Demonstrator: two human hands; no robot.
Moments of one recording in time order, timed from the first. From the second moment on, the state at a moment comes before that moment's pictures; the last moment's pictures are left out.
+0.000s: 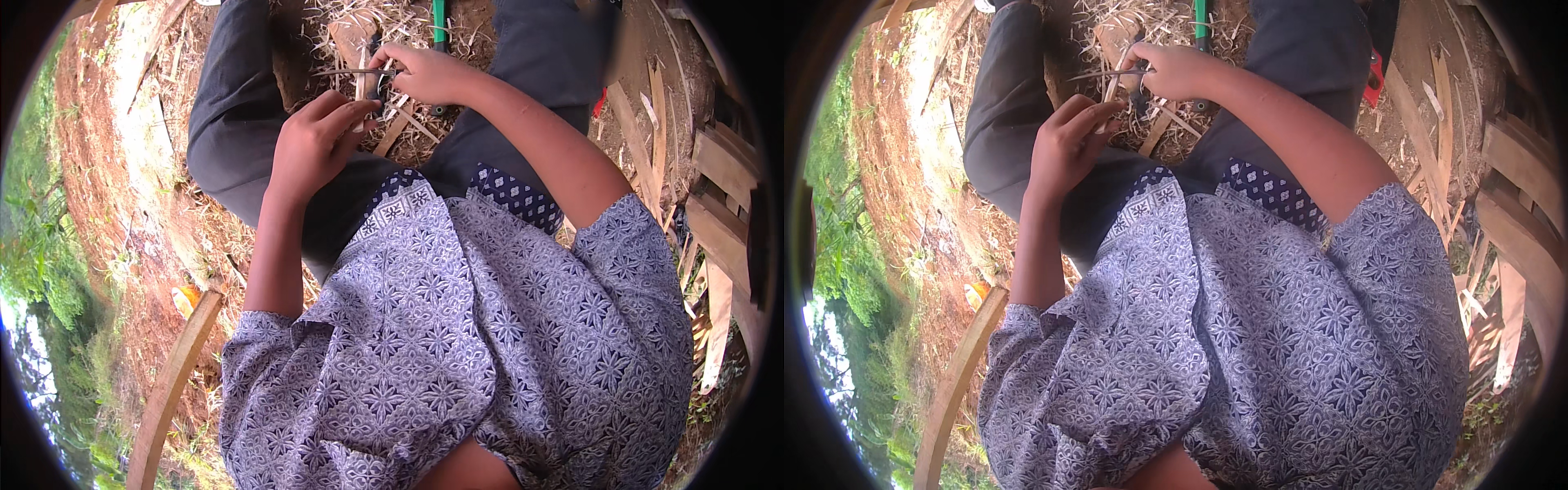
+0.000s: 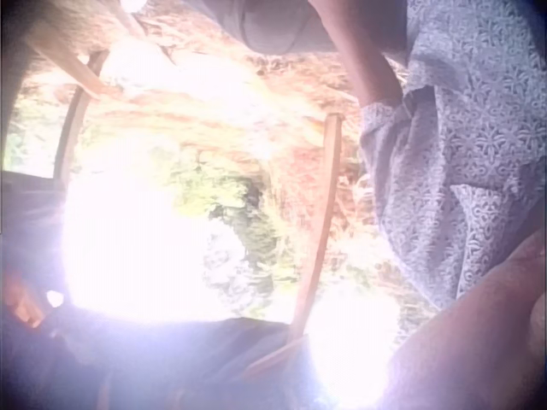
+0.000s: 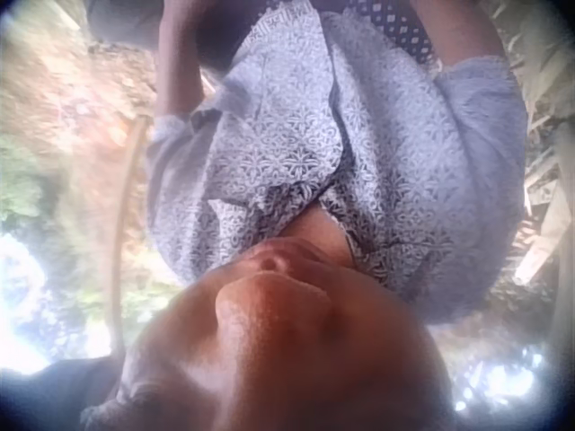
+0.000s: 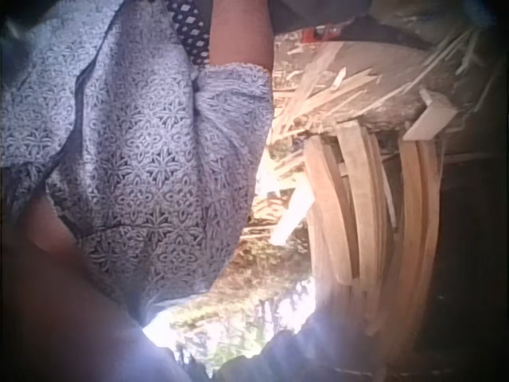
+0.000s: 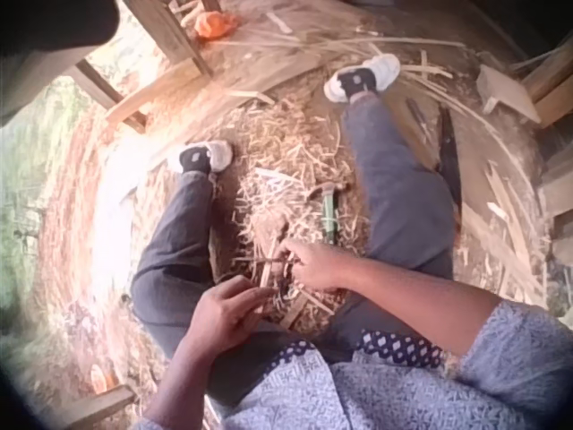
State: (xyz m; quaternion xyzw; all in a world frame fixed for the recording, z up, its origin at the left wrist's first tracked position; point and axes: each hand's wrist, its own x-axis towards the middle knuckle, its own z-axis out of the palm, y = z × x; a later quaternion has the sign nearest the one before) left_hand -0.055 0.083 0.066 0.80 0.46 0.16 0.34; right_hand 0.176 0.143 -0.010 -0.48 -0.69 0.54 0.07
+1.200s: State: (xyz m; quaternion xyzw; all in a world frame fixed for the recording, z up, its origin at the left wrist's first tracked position) left_hand -0.010 0.078 0.041 0.81 0.37 0.32 0.33; right_hand 0.208 0.188 -0.003 -0.48 -0.77 0.42 0.00
